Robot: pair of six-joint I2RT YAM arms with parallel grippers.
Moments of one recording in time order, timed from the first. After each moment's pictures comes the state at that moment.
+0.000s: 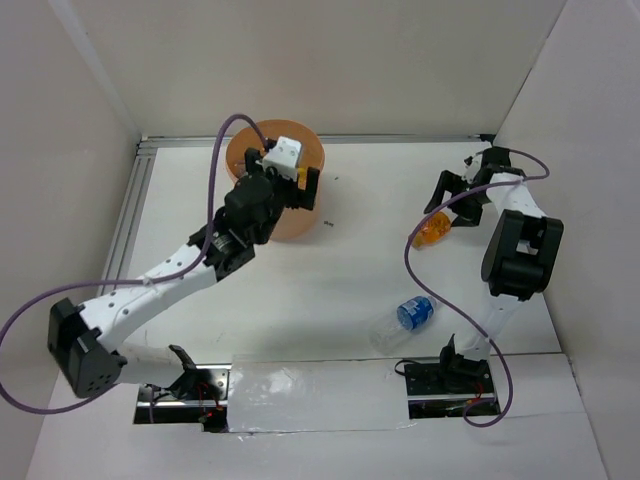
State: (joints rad) left arm -0.74 1.36 1.22 0.07 -0.52 0.02; right arm -0.27 1.89 1.46 -0.73 -0.41 0.10
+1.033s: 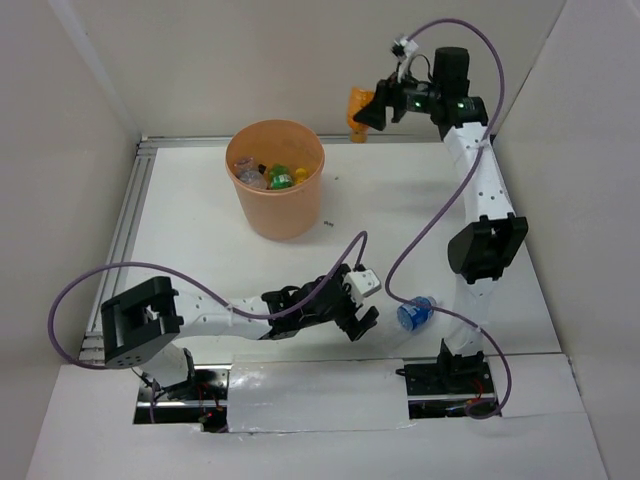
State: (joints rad) left arm -1.20 1.55 0.81 0.33 -0.09 -0.14; right arm 0.10 2.06 2.32 -0.63 -0.88 -0.16
